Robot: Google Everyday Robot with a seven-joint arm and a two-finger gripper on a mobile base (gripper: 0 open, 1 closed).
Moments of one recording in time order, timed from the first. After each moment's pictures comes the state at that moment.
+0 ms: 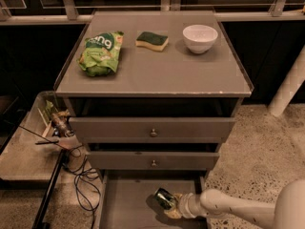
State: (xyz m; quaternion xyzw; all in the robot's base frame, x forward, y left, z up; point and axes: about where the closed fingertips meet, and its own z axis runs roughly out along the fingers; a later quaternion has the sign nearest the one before) arm 0.471 -0.110 0.216 -0.46 0.81 0.22 0.27
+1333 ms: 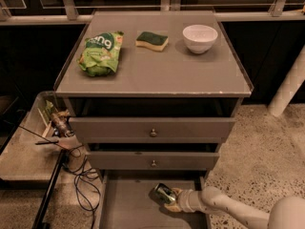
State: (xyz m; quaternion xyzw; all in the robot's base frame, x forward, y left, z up) arm 0.511 -0.114 0.175 -0.49 0.78 0.22 0.32
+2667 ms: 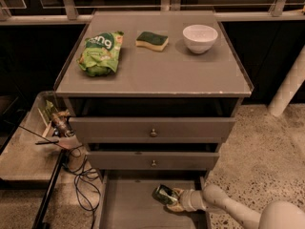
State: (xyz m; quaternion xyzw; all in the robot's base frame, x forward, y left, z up) arm 0.523 -0.128 0.139 -0.53 0.75 0.23 0.33
